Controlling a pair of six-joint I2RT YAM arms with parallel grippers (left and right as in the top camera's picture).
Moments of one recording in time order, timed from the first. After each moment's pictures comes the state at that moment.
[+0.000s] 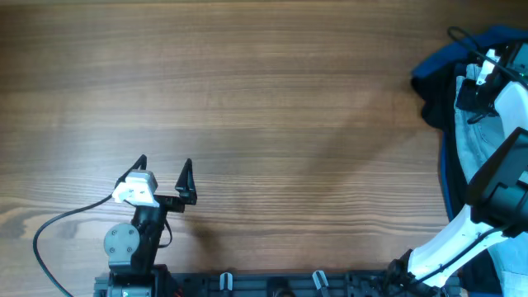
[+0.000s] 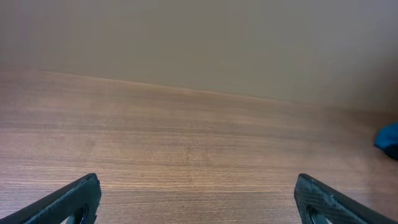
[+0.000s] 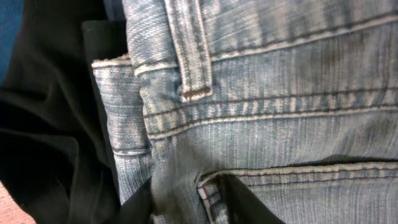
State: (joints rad) left arm 0.01 0.02 0.01 -0.06 0.18 -0.20; right arm -0.47 2.03 1.48 -0.58 0.07 -0.20
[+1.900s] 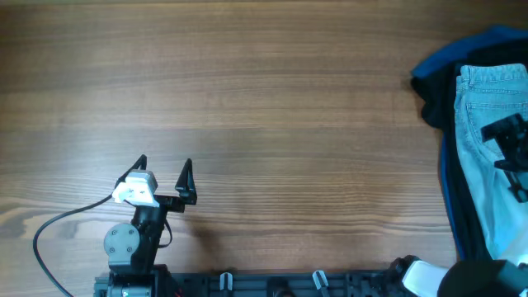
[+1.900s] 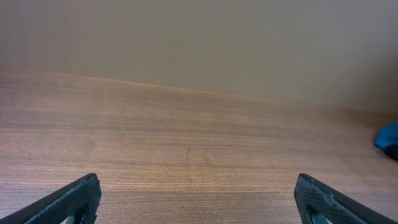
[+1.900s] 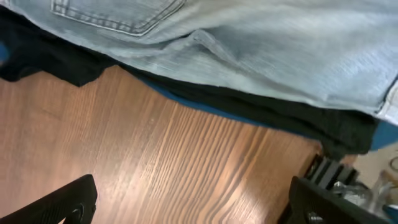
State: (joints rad) left arm 0.01 0.02 0.01 -0.06 0.18 -0.20; right arm -0.62 1.43 1.48 -1.42 0.07 0.61
